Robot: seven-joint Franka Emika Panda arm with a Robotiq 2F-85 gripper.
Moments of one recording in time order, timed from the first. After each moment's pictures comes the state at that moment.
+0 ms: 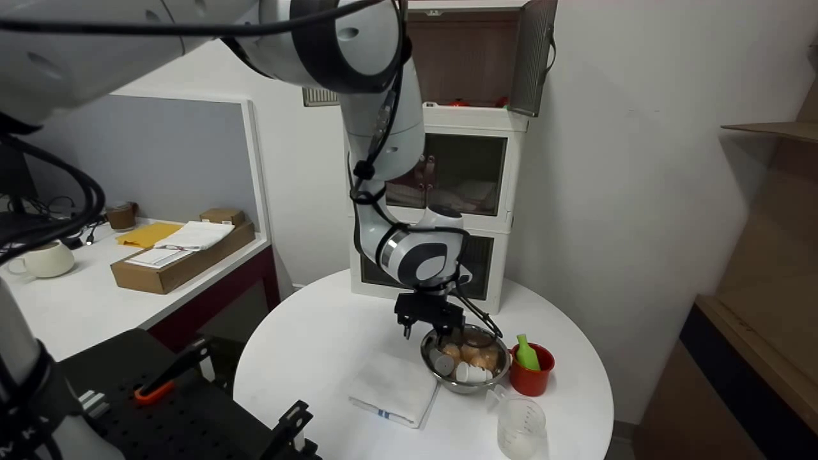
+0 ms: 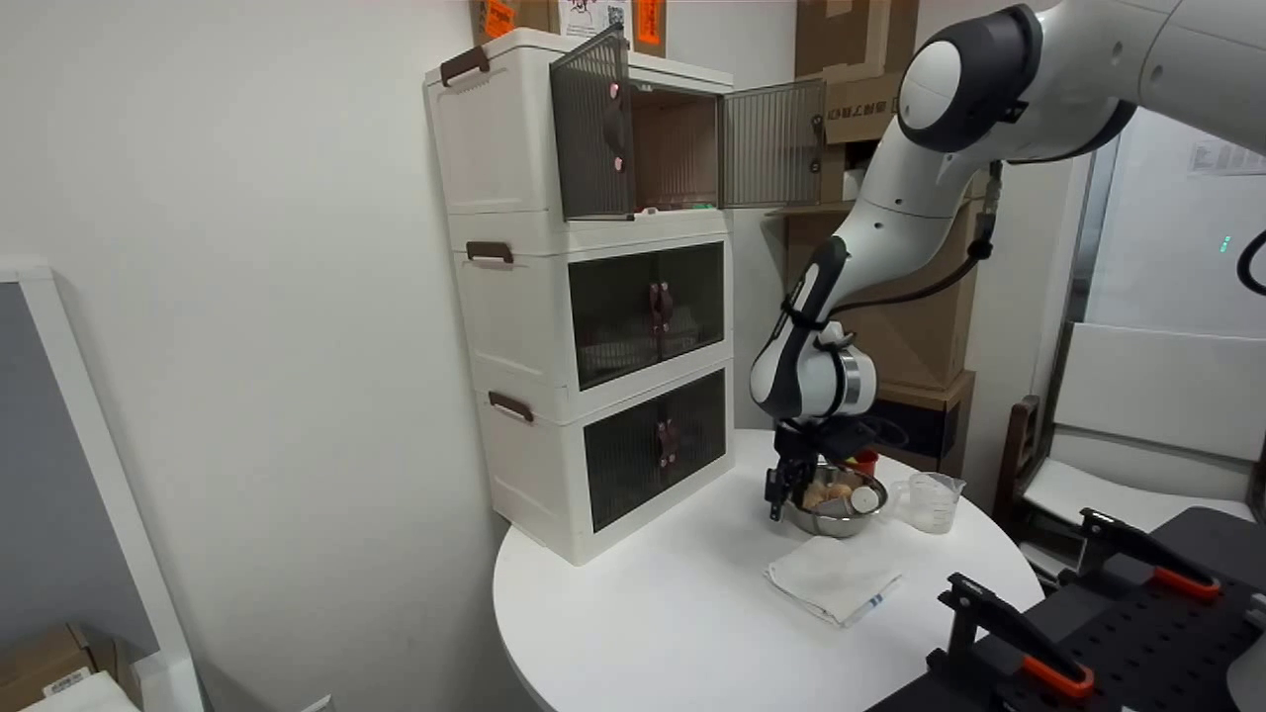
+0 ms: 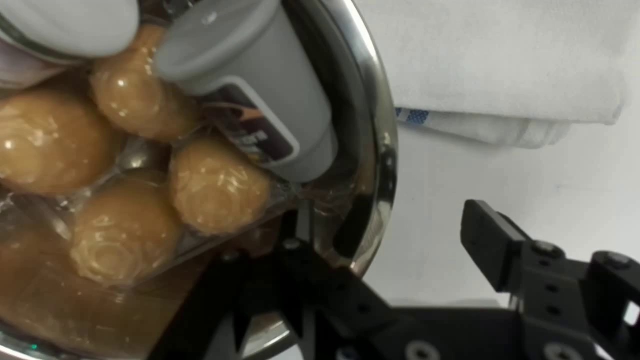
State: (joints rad) arm -0.23 1.07 0.09 -1.75 0.08 2.84 -0.59
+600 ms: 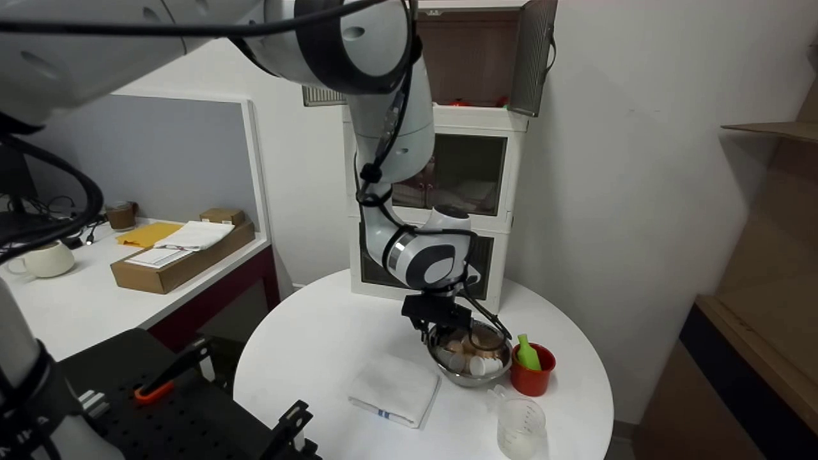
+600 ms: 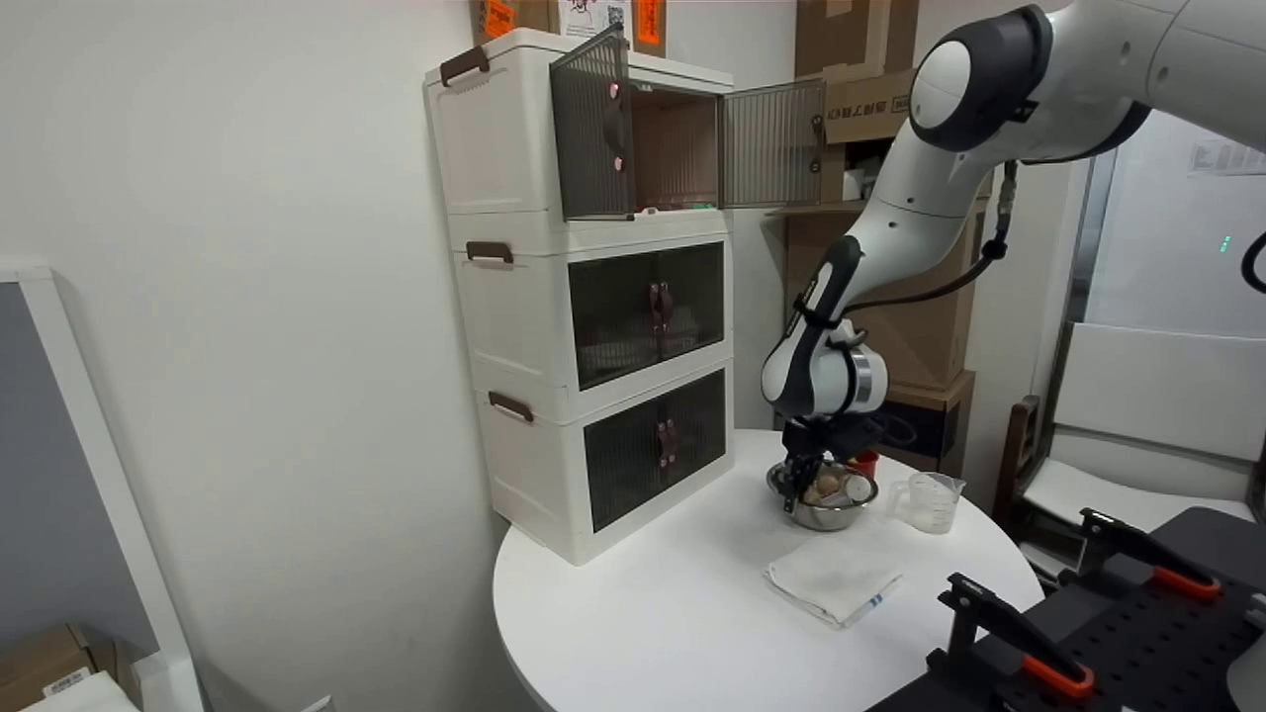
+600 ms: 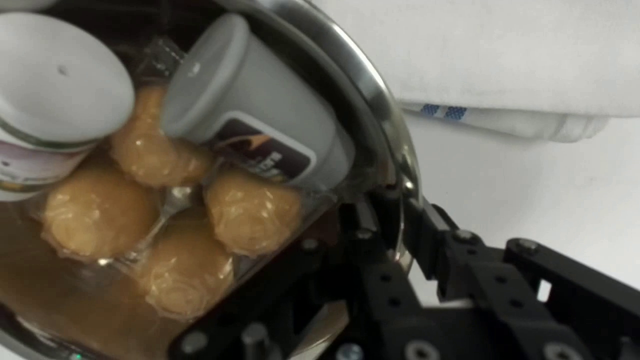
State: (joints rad) arm -0.28 1.07 0.10 -1.76 0.02 2.87 -0.57
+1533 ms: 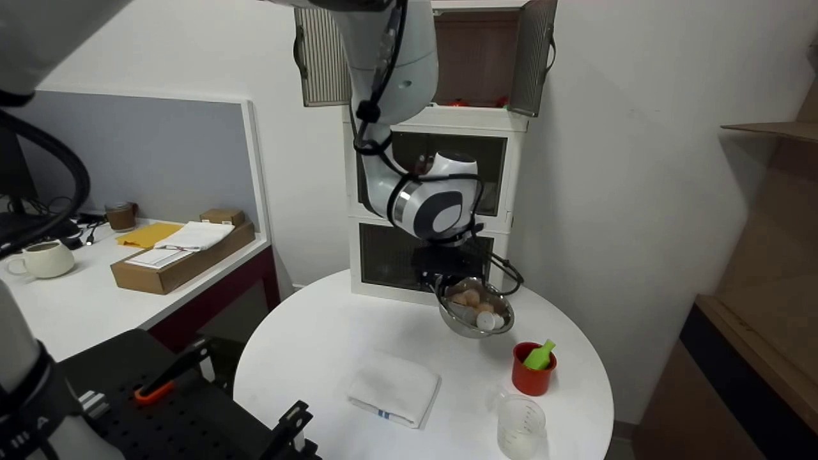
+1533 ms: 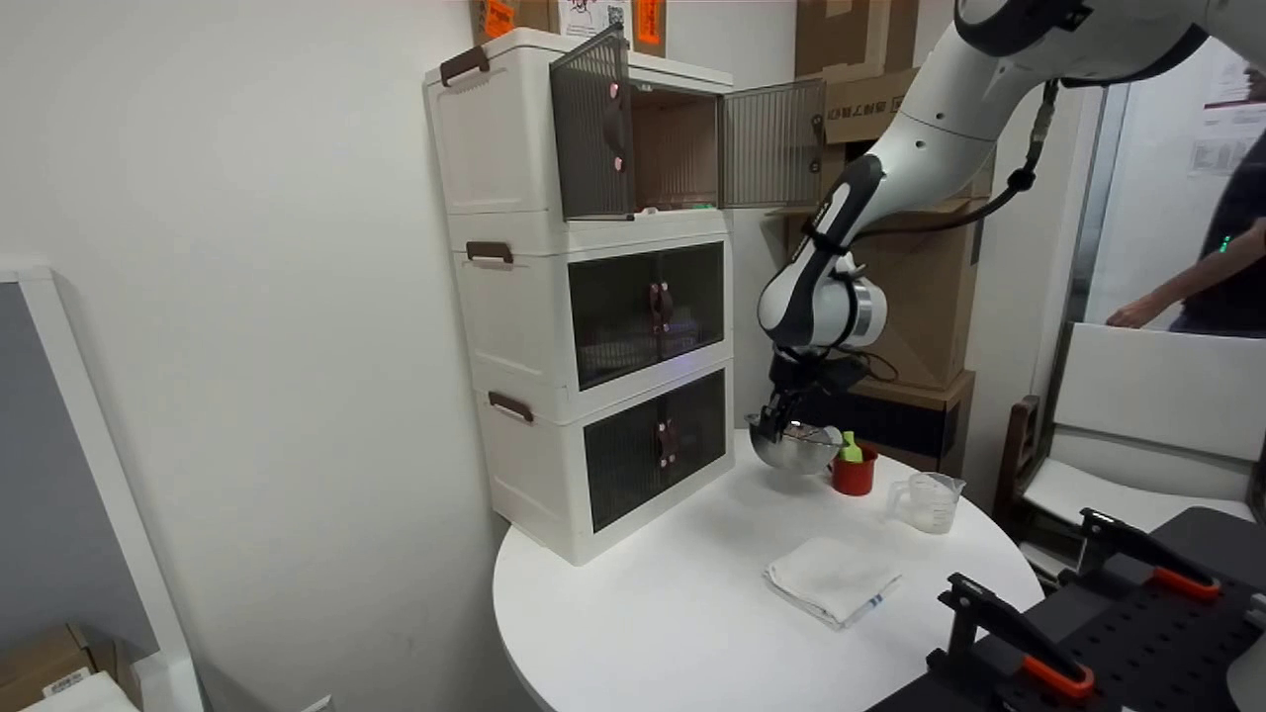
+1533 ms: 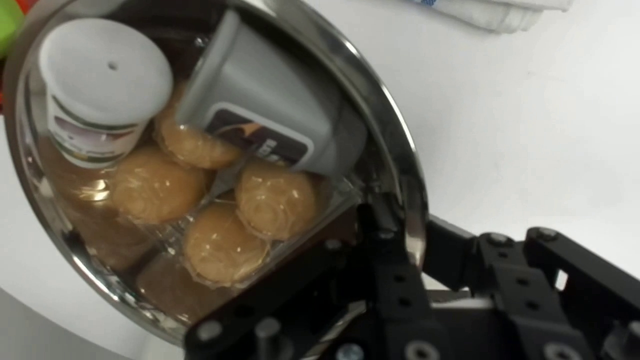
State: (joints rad) arm -0.37 0.84 0.22 -1.87 -0.05 2.86 -0.61
